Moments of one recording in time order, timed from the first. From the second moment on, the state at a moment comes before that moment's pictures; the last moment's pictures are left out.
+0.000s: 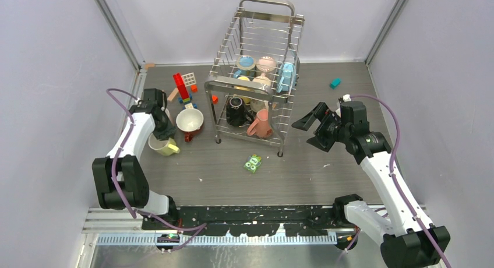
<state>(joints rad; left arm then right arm) 0.06 1.44 1.08 -0.81 -0.12 -0.49 0.19 0.92 0.89 -0.66 -0.37 0.91</state>
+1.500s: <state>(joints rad) -0.16 0.78 0.90 -0.84 0.20 -0.58 0.19 1.17 0.97 -0.52 -0.33 0.92</state>
